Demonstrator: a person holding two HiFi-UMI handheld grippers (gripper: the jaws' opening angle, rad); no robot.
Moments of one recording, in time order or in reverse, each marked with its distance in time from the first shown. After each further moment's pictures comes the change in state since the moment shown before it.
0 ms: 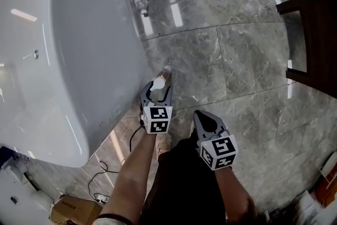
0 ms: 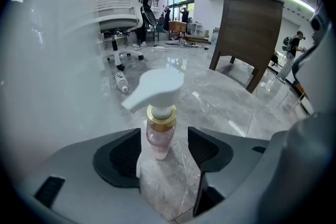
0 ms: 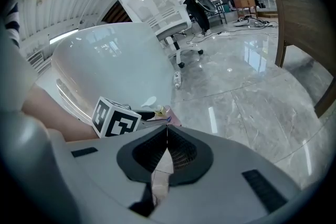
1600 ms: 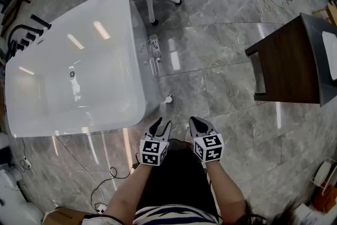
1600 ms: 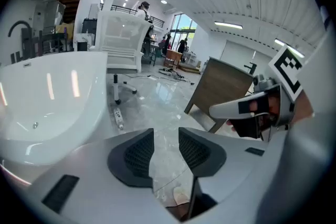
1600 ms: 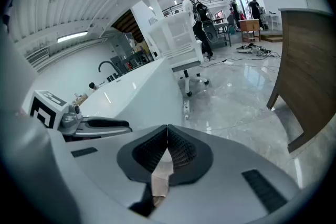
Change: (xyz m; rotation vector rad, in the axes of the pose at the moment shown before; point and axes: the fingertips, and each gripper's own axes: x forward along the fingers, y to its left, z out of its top) left arm -0.319 -0.025 0.162 -0.156 -0.230 -0.189; right arm -0.162 0.118 0.159 -0.086 -0.114 -0.043
